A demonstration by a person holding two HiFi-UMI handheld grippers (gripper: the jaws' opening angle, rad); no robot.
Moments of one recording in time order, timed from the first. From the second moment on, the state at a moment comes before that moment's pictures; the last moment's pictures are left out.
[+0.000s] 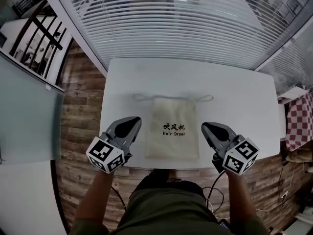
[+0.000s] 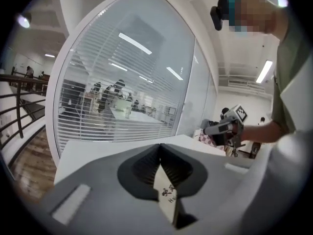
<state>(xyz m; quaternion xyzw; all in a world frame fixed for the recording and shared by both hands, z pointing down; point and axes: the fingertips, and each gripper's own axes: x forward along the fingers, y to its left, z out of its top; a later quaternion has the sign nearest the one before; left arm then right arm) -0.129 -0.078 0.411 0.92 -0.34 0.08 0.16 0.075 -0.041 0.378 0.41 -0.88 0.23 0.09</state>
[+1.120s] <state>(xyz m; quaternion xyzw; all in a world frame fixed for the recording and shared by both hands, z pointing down) -0.105 -0.187 0.571 0.89 -0.21 0.40 -0.03 0.134 -0.167 0.525 0.31 -0.87 0.04 0.38</state>
